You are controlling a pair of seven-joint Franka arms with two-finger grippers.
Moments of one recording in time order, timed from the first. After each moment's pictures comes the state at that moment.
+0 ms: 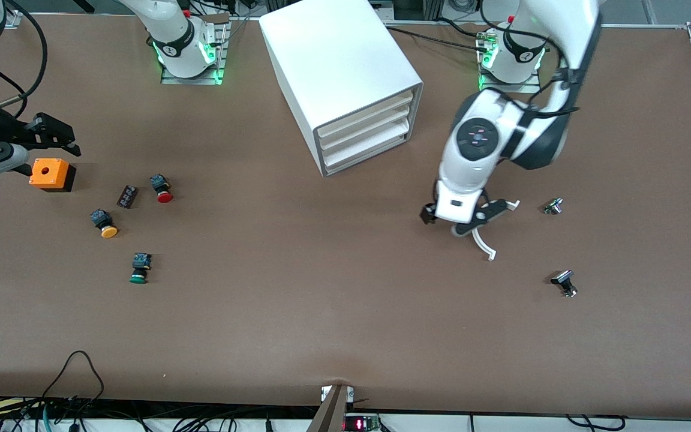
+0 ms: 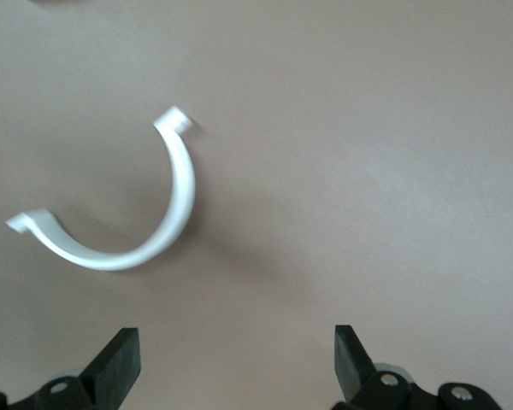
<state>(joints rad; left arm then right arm) -0.48 0.33 0.07 -1.86 0.06 2.14 -0.96 0.08 0.06 -0.09 -1.62 0.05 1.62 -0.41</state>
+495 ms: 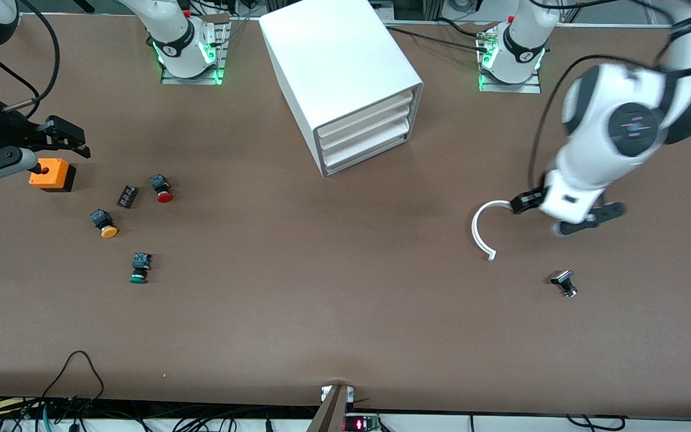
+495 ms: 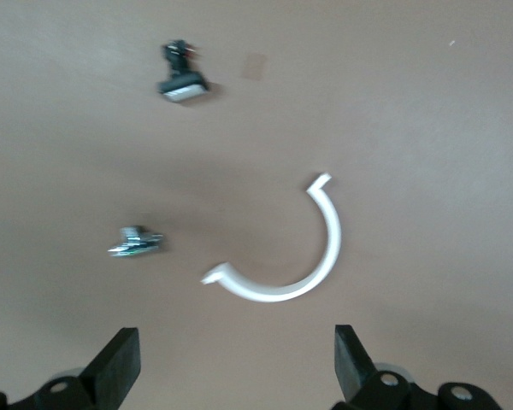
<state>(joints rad) -0.21 0.16 0.07 -1.79 0.06 1.84 -0.45 0.08 0.06 -0.07 -1.62 0.05 1.62 -0.32</state>
